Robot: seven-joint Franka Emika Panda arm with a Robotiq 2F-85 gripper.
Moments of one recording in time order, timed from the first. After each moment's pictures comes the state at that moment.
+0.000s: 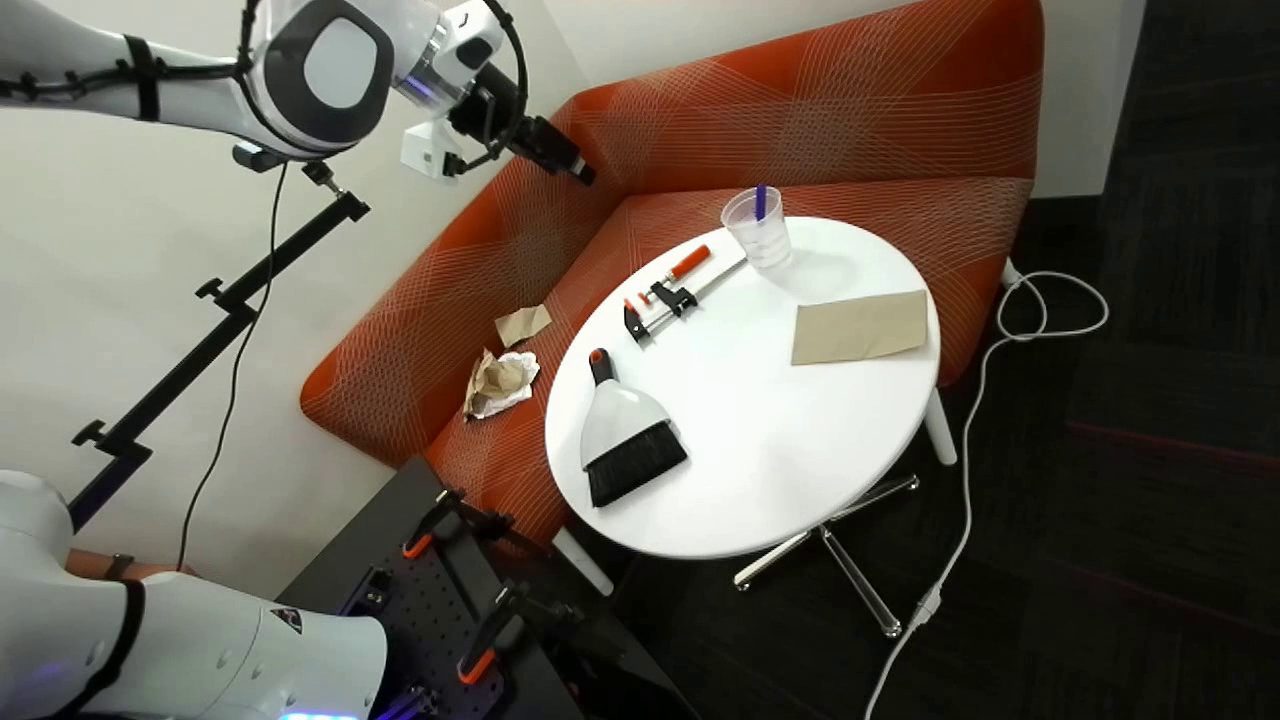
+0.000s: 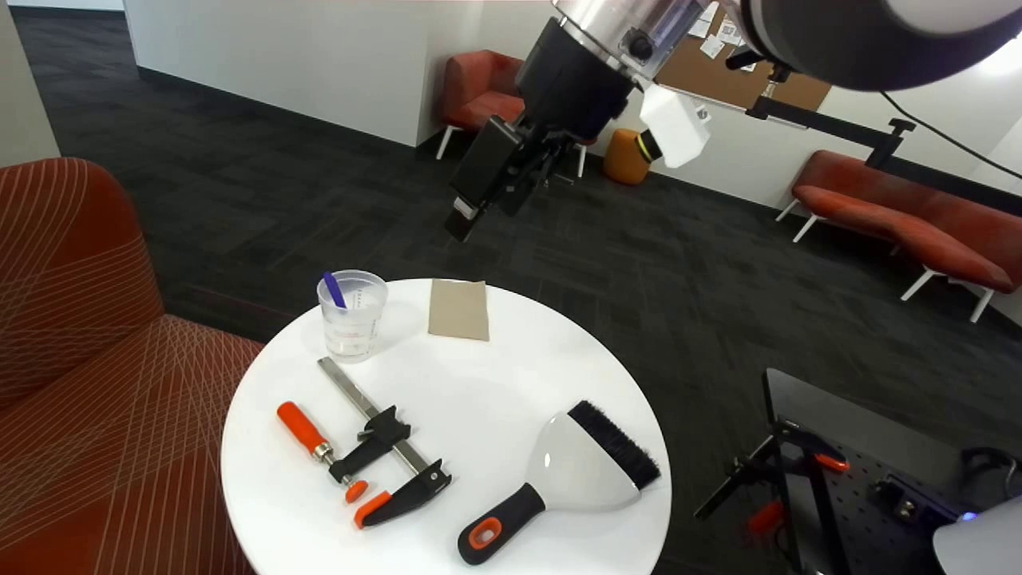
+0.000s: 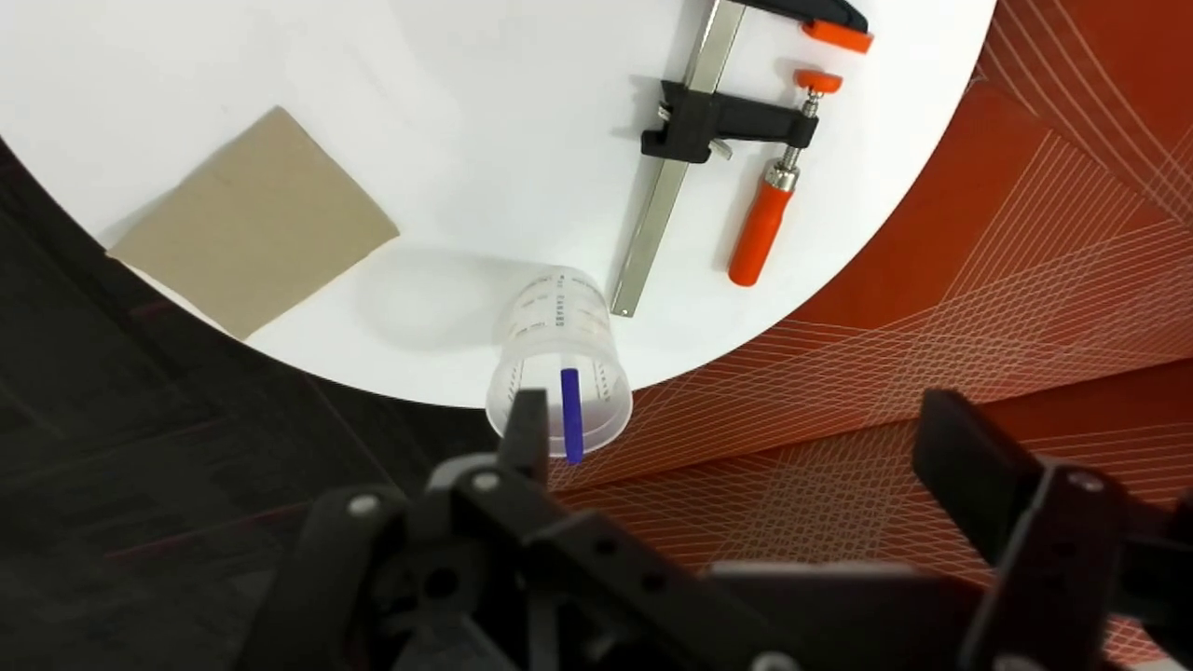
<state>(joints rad) 0.05 0.14 0.07 -2.21 -0.06 2.70 0.24</state>
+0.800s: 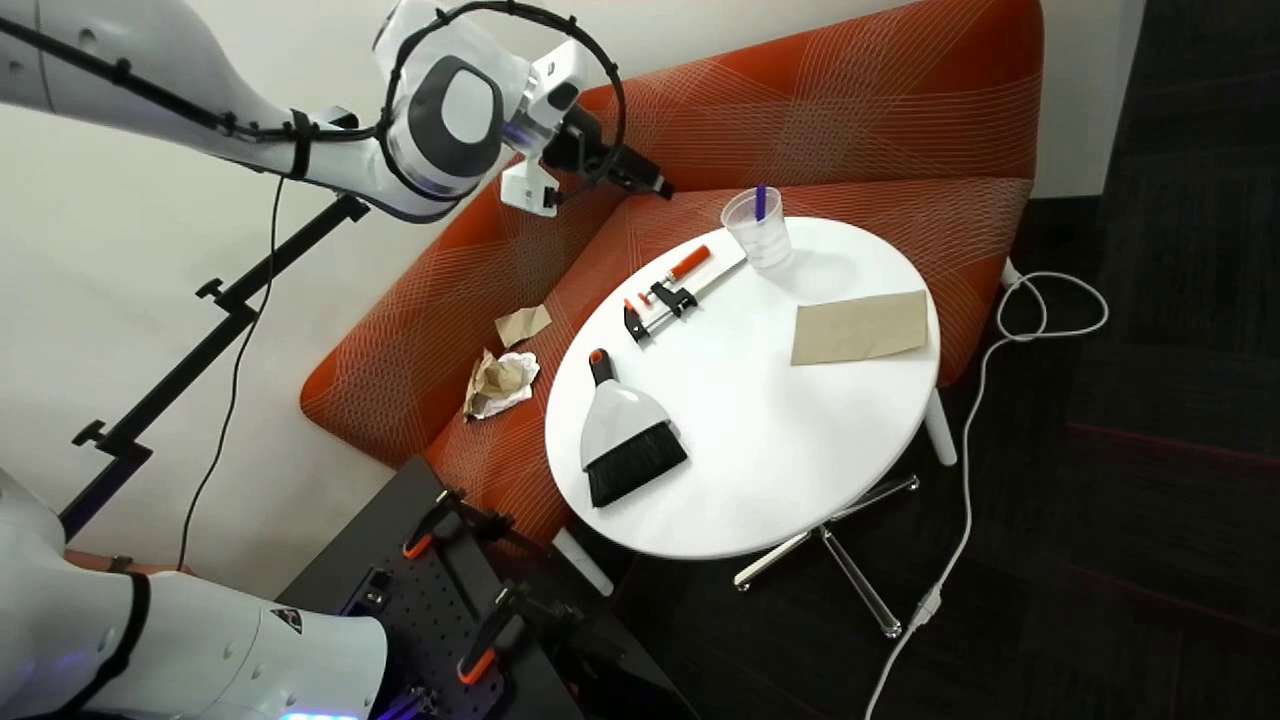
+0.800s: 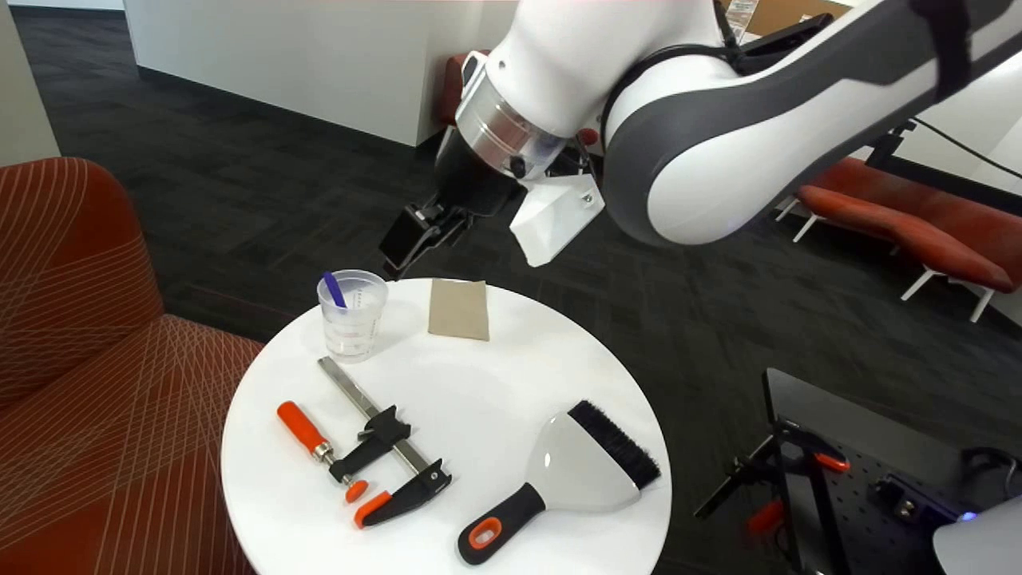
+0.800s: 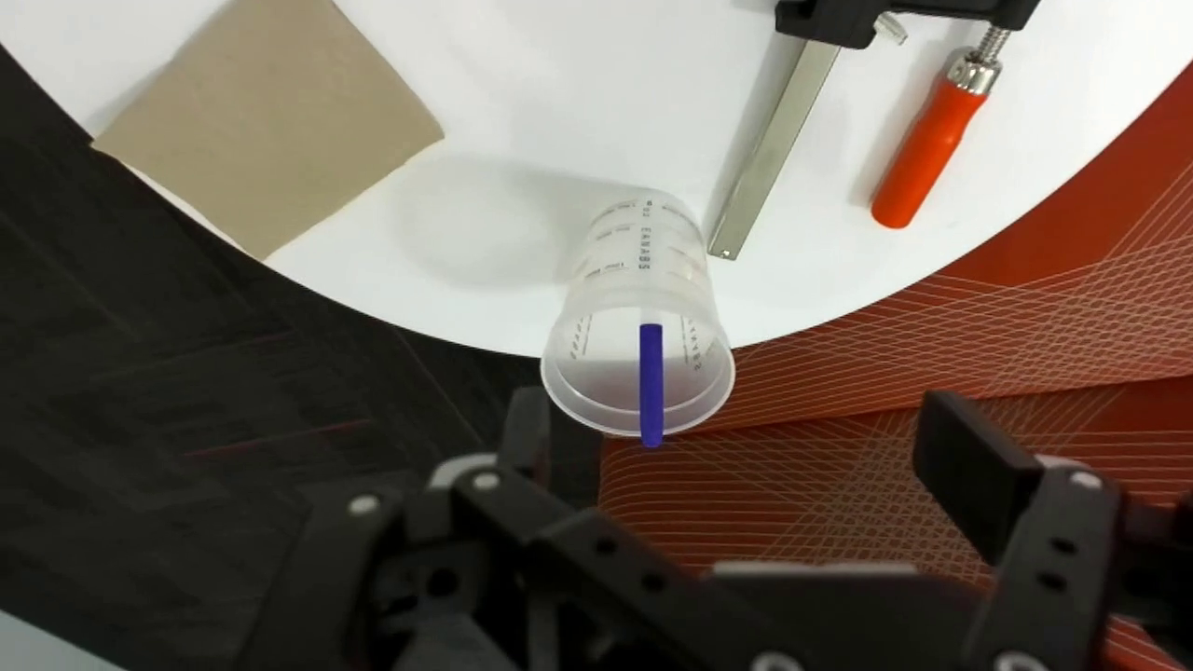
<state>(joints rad) 0.19 0.45 -0.13 -2.04 -0.34 2.90 0.46</state>
